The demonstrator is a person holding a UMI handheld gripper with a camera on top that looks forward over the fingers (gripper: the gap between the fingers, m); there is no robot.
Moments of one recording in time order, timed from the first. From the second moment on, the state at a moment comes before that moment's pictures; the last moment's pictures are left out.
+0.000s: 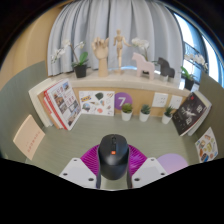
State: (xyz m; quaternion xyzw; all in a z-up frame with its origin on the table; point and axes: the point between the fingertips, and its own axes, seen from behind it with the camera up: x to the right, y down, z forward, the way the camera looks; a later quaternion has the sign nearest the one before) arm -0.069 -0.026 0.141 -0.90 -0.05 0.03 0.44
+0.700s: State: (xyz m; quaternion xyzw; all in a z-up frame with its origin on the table) arm 0.194 -0.057 0.028 -0.92 0.01 0.00 0.38
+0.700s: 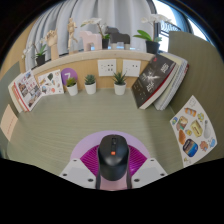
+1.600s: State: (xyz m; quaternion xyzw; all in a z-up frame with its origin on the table) arm 0.153 -0.117 0.092 -0.92 0.00 -0.02 0.38
